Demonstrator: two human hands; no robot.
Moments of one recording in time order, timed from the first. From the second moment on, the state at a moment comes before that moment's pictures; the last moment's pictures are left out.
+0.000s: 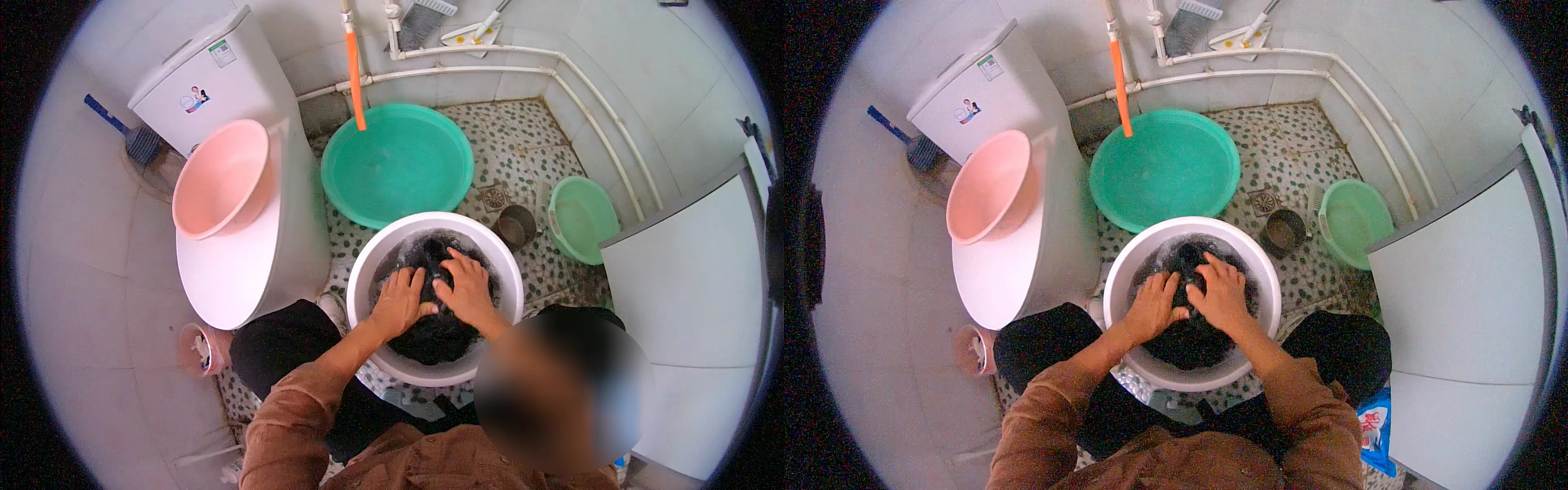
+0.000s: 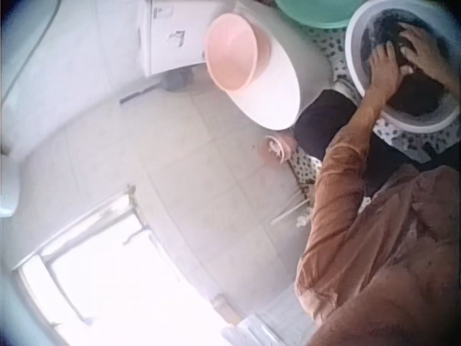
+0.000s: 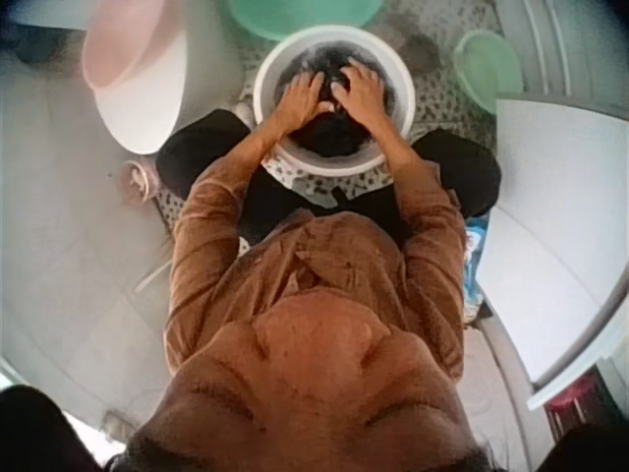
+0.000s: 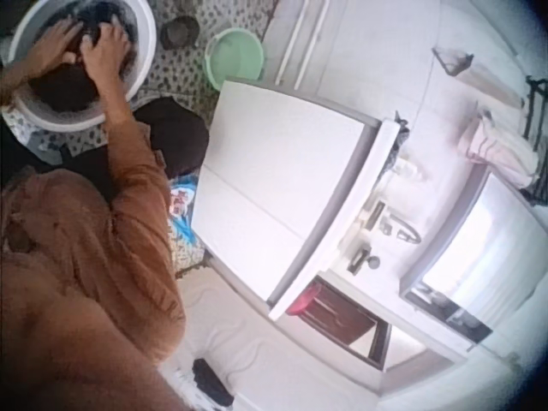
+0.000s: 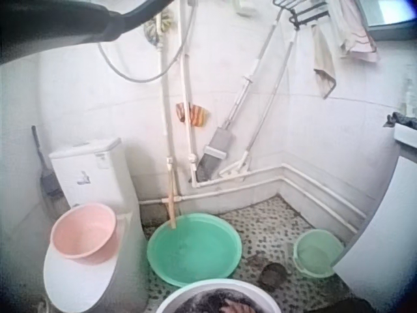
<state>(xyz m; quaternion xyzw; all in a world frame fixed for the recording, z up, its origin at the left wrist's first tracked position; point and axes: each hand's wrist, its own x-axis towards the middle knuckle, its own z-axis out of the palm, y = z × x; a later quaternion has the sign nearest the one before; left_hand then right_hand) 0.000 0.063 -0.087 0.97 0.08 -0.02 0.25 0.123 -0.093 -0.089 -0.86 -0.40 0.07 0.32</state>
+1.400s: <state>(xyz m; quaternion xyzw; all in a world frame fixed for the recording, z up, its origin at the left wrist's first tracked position) -0.004 0.062 -0.081 0.97 0.13 -0.05 0.20 0.114 -0.091 -0.080 -0.87 -0.45 0.01 0.19</state>
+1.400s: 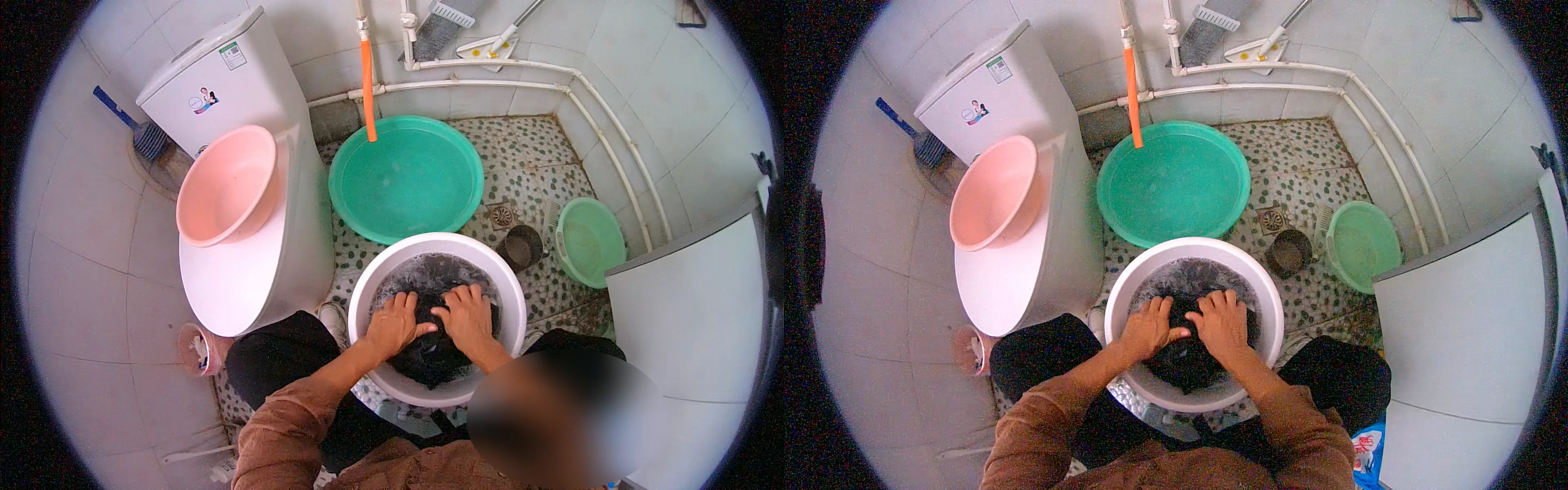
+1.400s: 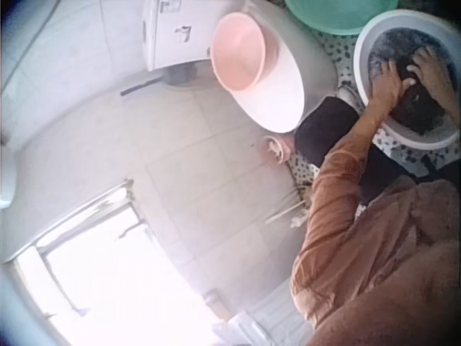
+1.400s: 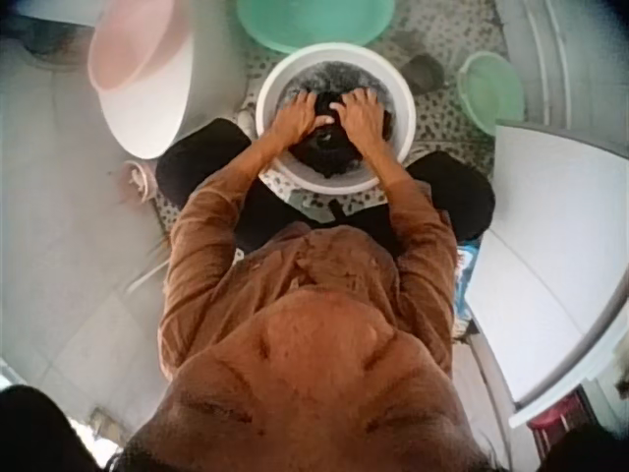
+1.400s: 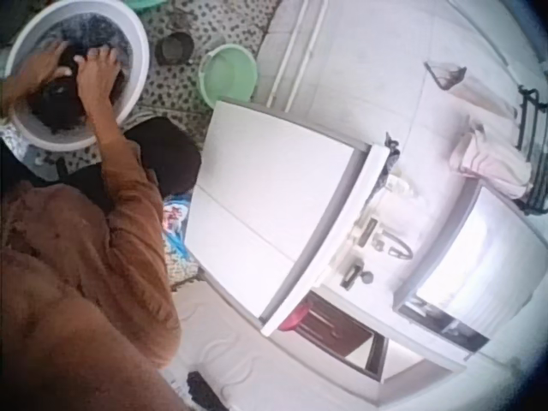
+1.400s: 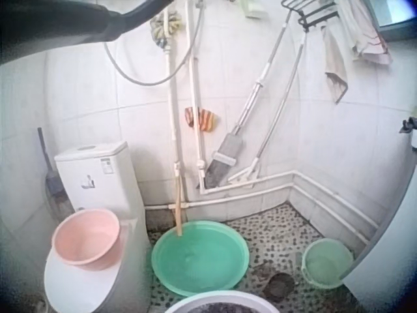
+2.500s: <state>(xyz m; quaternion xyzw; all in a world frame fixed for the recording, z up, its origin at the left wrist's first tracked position) -0.066 0.010 -0.030 0.92 0.16 0.09 0.34 0.094 -0.162 -0.019 -0.79 -0.46 0.23 0.34</state>
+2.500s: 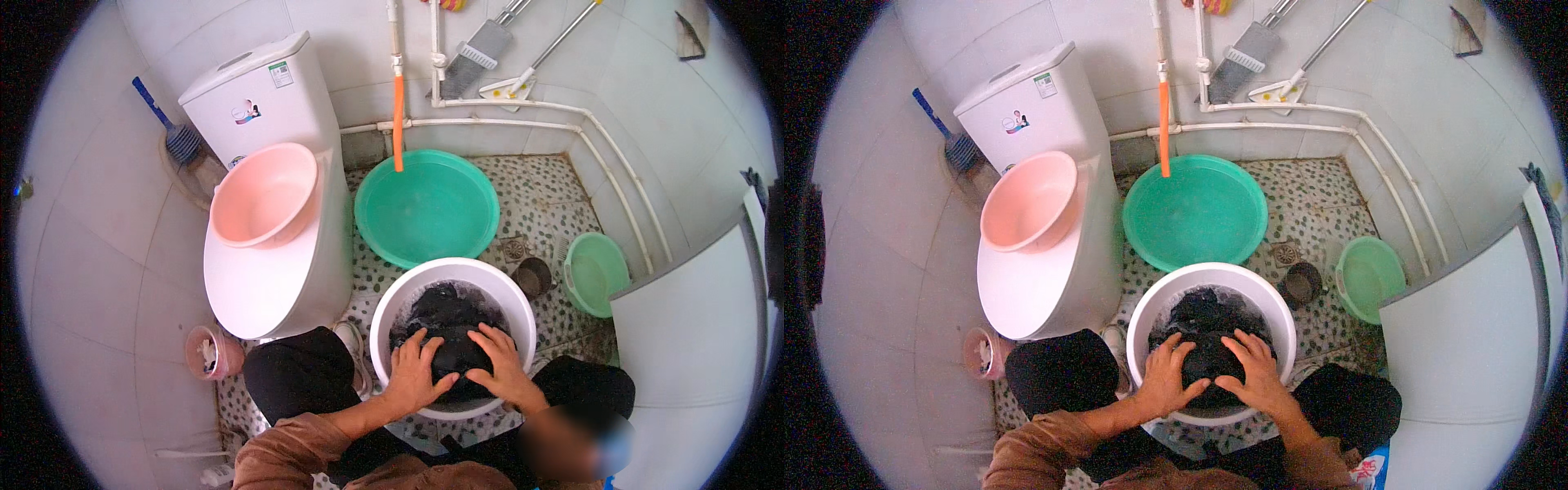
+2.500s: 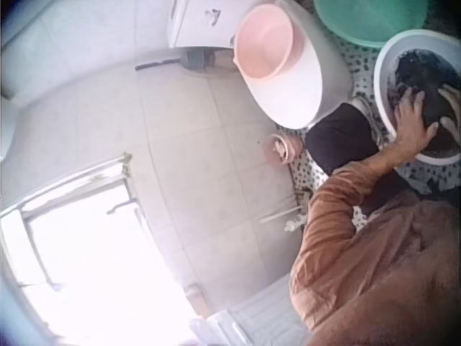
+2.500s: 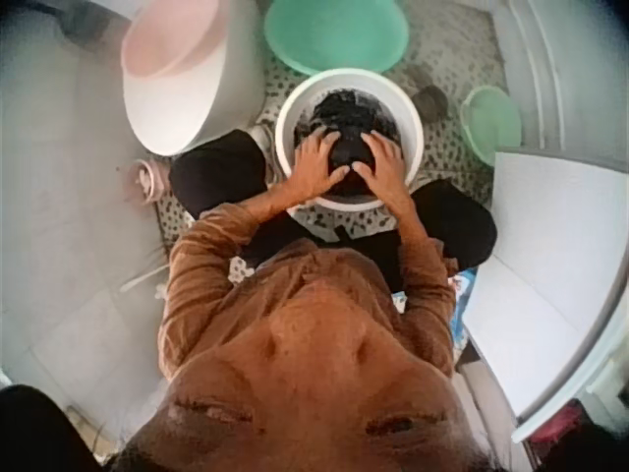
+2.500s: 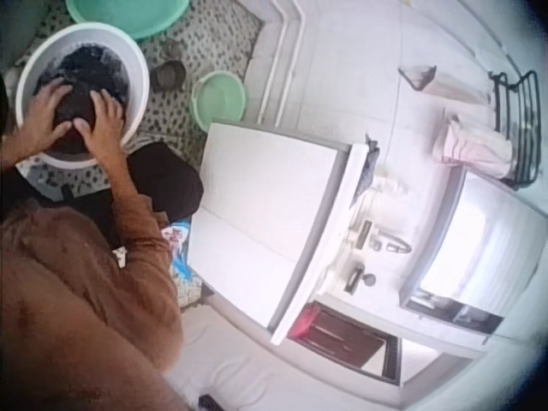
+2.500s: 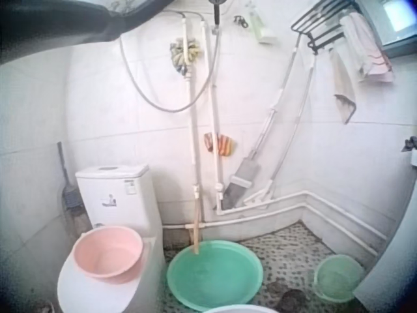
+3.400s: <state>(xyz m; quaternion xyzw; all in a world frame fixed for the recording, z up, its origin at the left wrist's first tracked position) 0.029 0.076 -0.042 0.79 0.28 0.12 0.54 0.119 -0.099 -0.030 -0.86 -0.42 -0.05 0.29</state>
